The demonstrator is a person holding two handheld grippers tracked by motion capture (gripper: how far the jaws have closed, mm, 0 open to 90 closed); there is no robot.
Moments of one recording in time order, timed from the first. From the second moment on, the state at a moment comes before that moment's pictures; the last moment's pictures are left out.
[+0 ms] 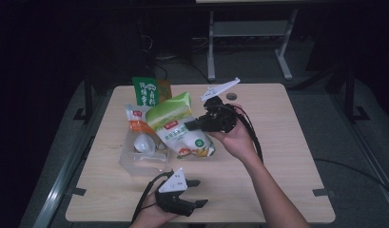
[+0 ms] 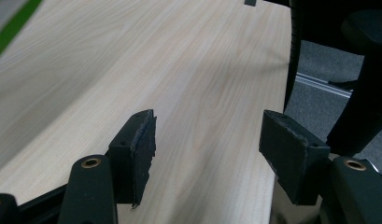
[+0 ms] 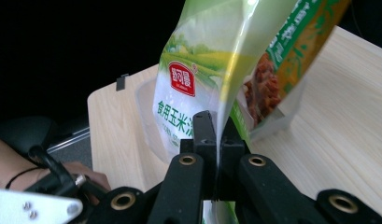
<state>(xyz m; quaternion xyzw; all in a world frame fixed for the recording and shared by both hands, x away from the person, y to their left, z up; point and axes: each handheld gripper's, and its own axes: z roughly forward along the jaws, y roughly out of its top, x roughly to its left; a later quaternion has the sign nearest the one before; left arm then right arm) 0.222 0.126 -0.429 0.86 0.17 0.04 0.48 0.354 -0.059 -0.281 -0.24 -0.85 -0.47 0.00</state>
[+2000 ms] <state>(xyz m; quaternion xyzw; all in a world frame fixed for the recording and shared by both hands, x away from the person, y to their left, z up) 0.220 0.136 -0.428 0.86 0.17 0.06 0.48 0.378 0.088 -0.349 -0.18 -0.89 -0.42 0.05</state>
